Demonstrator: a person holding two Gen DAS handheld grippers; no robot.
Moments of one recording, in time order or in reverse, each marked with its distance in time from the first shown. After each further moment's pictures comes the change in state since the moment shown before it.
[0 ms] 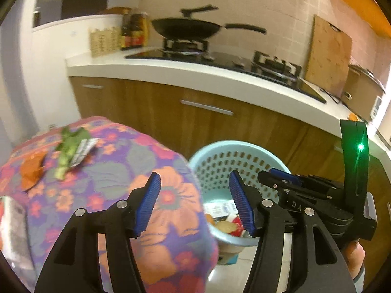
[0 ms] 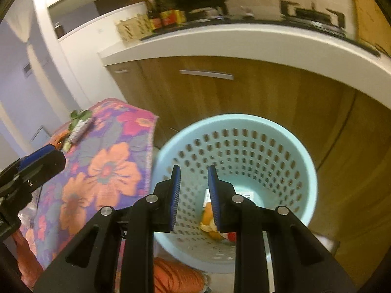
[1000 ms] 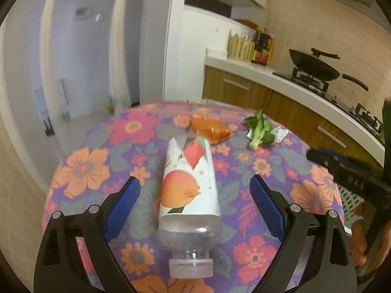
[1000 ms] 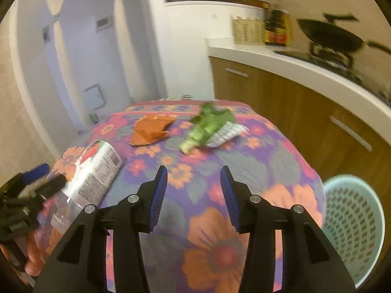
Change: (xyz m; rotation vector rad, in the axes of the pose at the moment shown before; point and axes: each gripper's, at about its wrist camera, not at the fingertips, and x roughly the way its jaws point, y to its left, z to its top) left arm -0.115 0.228 -0.087 -0.347 -0.073 0.415; right arm 0.032 0.252 0.001 -0.395 -0.039 0.250
